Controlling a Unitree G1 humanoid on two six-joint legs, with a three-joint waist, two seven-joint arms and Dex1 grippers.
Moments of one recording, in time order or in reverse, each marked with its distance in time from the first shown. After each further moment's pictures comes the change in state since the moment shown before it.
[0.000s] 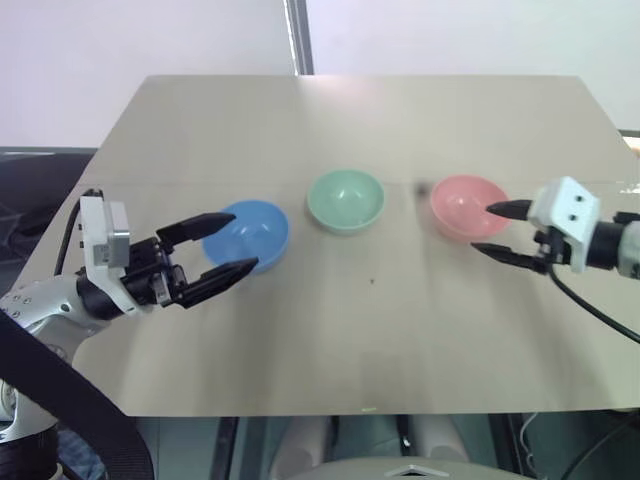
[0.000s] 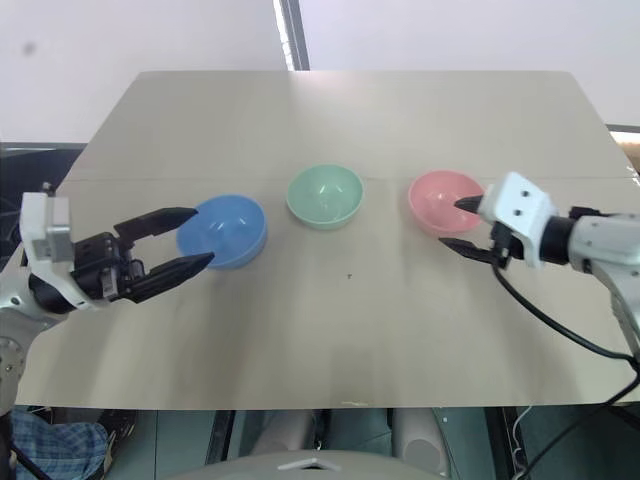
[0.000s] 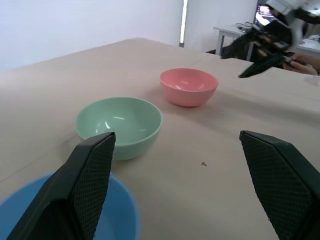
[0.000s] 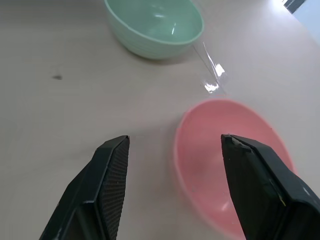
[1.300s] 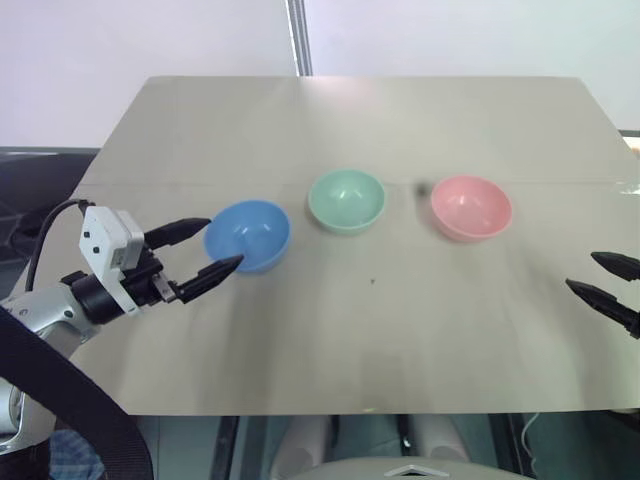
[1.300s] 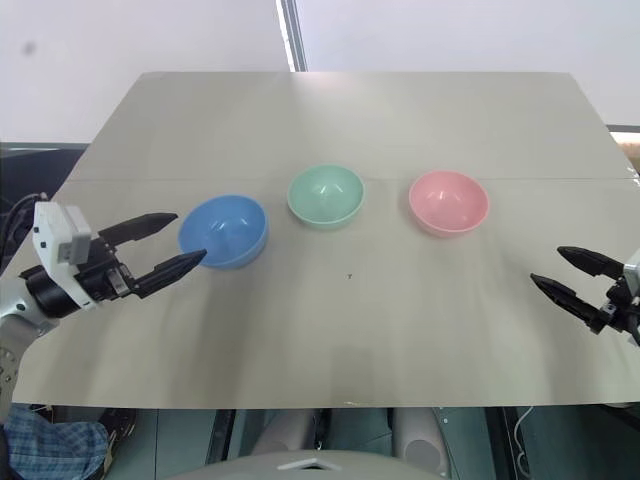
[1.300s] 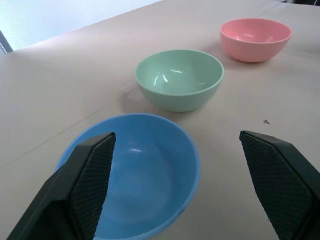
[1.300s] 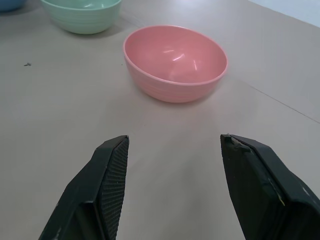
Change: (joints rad) left arm 0.075 0.008 0.030 -0.006 0.186 -0.037 0.125; right arm 0.684 0.181 -0.653 0.161 0.244 -0.321 0.126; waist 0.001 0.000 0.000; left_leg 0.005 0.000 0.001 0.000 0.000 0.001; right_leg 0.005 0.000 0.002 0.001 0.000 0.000
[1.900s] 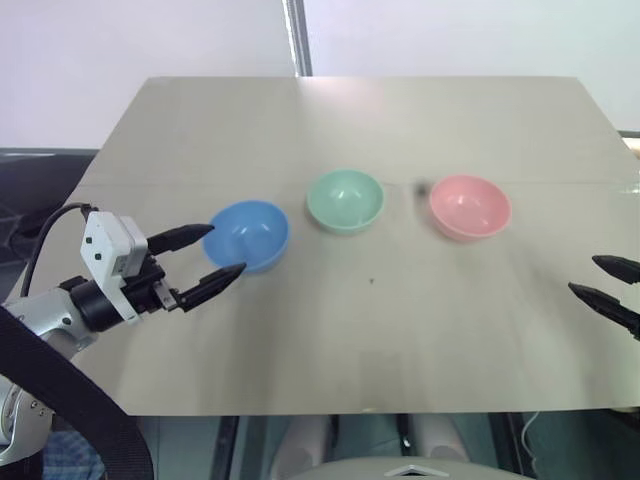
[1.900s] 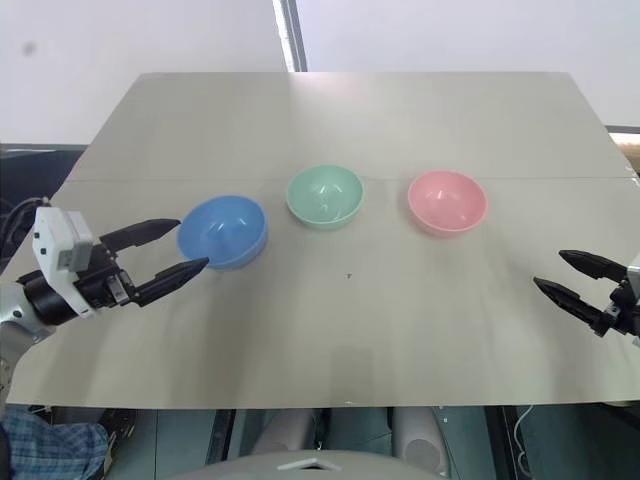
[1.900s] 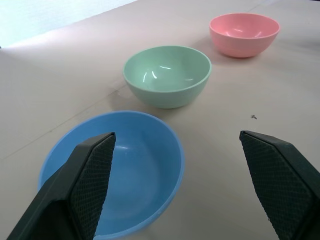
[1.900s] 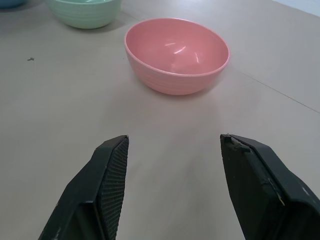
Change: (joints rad) left arm 0.050 0.011 0.022 -0.067 -0.019 0.032 0.006; right arm -0.004 -0.014 0.000 0.046 0.000 -0.008 0.043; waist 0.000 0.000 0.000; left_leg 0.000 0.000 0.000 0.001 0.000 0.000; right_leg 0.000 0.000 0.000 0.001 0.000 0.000
